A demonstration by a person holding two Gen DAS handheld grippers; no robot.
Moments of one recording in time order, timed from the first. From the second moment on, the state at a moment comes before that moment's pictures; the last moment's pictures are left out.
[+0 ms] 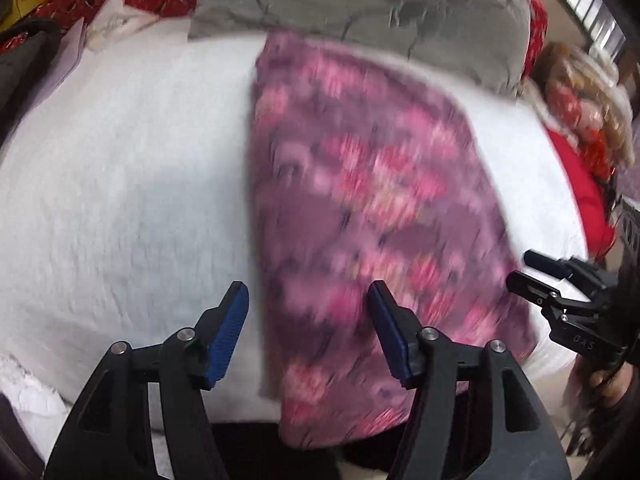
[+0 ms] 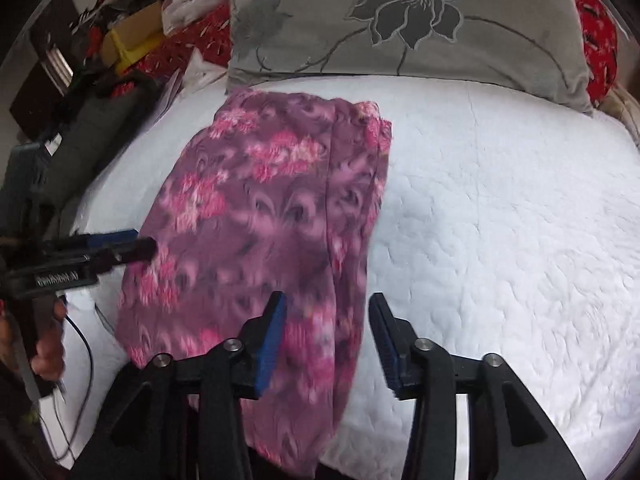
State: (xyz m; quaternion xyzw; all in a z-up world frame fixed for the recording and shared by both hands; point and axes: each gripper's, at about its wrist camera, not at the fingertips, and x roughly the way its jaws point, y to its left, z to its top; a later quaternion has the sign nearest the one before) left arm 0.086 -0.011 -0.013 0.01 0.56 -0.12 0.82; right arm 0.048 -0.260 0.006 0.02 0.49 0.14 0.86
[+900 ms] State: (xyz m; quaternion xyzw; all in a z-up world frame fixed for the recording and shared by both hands) left arm -0.022 0.004 0.004 0.06 0.49 -0.07 0.86; right arm -0.076 -0.247 0.009 -0.05 0.45 -0.01 0.89
